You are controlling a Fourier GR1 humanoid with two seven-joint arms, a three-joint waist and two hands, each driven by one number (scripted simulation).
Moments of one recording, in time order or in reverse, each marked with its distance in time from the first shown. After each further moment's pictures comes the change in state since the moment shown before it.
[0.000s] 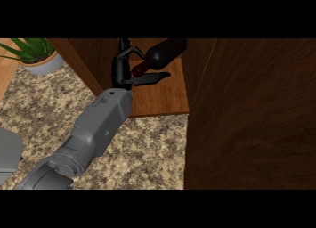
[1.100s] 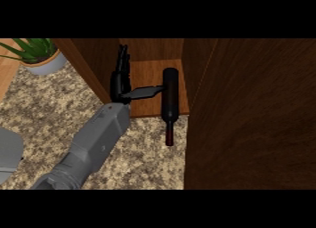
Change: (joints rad) left arm 0.175 0.001 -0.210 -0.162 0.225 -0.057 0.015; right arm -0.013 0.008 0.036 -0.003 0.008 -0.034 0.032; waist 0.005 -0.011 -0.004
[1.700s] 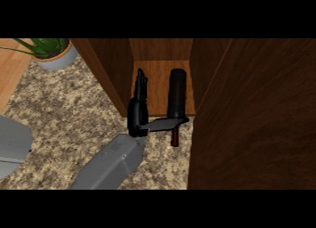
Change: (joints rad) left arm 0.316 0.001 -0.424 -0.536 0.138 0.319 0.076; right arm 0.010 -0.013 -0.021 -0.006 0.010 -0.021 0.000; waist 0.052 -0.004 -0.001
